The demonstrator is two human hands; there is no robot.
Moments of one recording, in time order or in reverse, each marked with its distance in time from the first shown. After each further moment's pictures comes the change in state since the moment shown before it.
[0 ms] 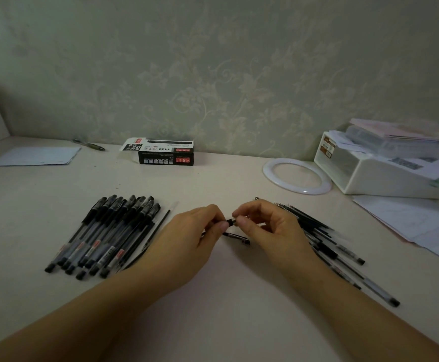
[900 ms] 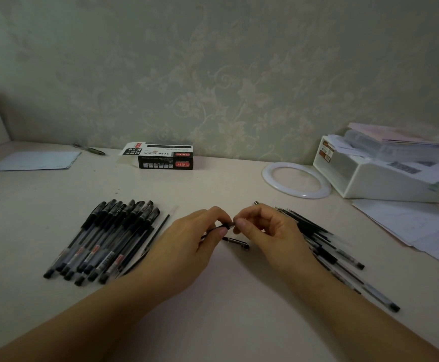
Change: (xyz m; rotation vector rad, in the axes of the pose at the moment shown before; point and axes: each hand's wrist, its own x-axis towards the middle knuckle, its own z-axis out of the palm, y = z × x) left_hand -0.001 0.003 -0.001 -0.024 -0.021 0.004; right_hand 0.002 0.000 0.000 0.062 -0.001 0.054
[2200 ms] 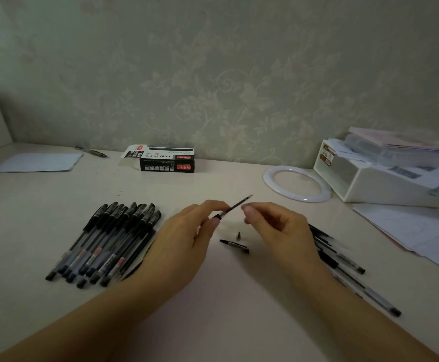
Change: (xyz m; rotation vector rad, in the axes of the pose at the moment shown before) left_hand 0.002 -0.006 0.001 -0.009 0.164 -0.057; right_hand 0.002 -0.010 -0.003 -0.136 0.188 -0.031
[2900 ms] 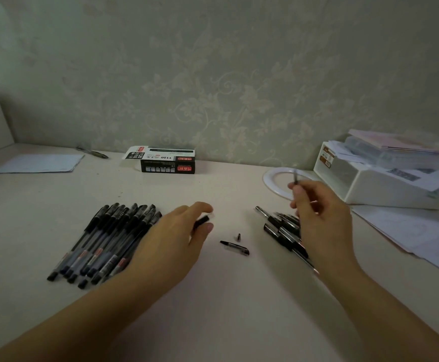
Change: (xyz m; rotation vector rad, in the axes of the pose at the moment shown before) left_hand 0.003 -0.007 -0.009 0.206 0.016 -0.042; right_hand 0.016 0.002 -0.036 -0.109 0.348 -0.073
